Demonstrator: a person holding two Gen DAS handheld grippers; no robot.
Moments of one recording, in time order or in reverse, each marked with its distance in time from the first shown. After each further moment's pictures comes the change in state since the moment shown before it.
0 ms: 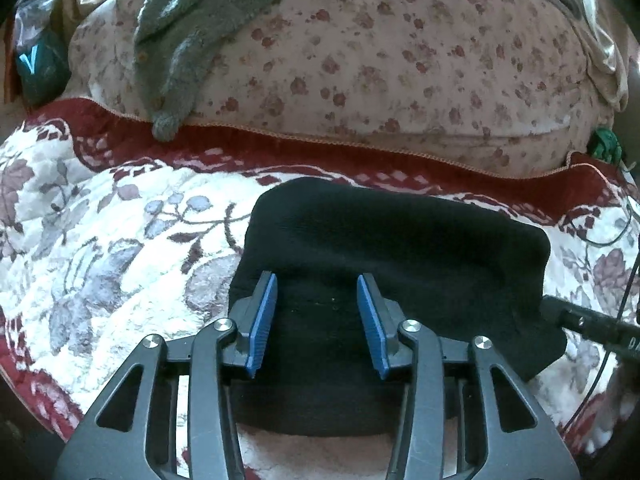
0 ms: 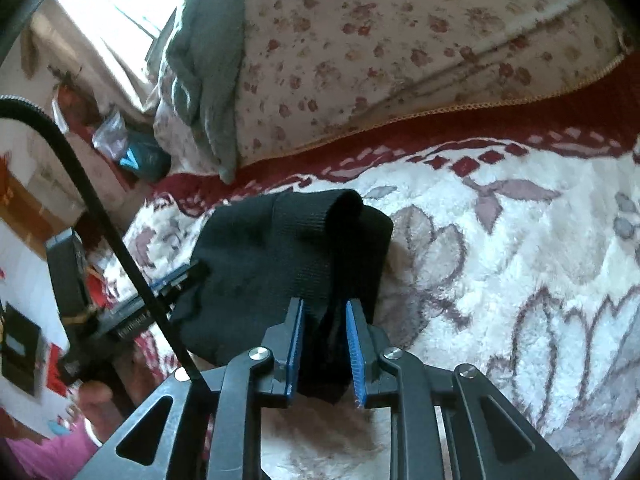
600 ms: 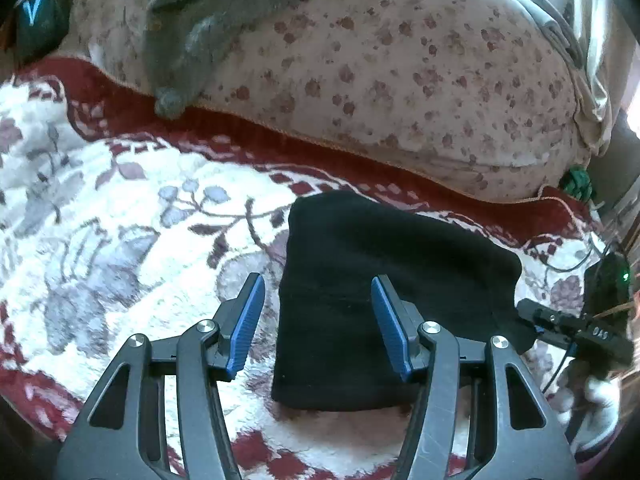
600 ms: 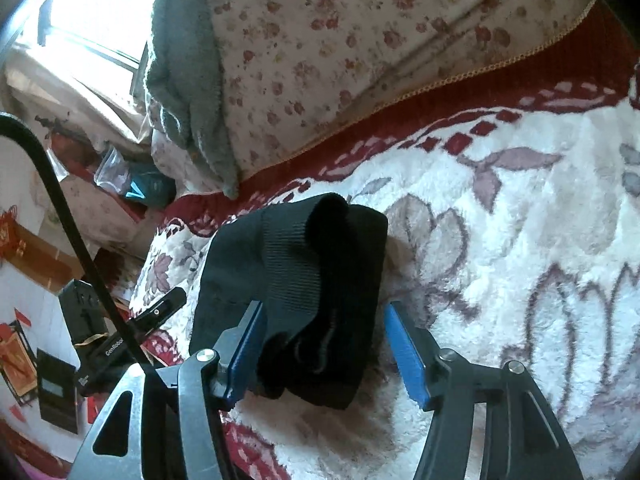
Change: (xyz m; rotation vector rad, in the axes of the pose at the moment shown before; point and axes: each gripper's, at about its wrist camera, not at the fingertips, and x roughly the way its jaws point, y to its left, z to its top) left arm -0.014 0.058 0.012 -0.126 0.052 -0.172; right arm 0.005 -0.014 0.005 0.149 0.021 0.077
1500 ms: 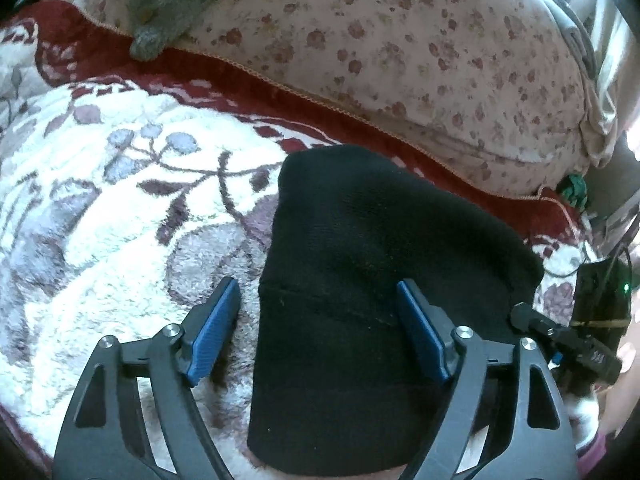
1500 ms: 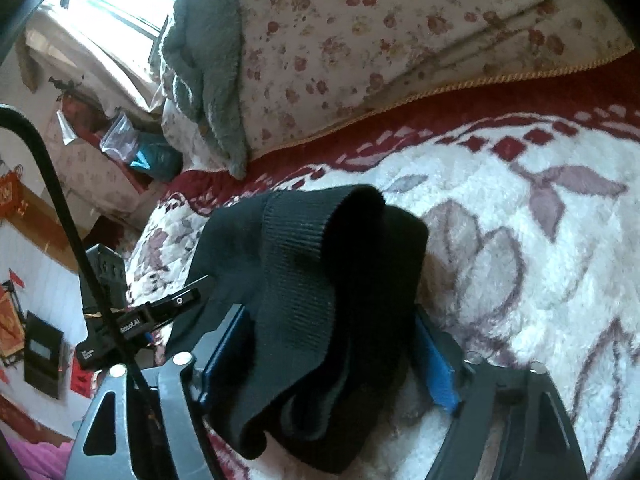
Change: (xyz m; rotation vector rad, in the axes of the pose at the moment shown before) left arm 0.059 0.013 -0.006 -0.083 0.085 -0.091; right arm 0.045 0.006 0.007 -0.132 0.022 0.000
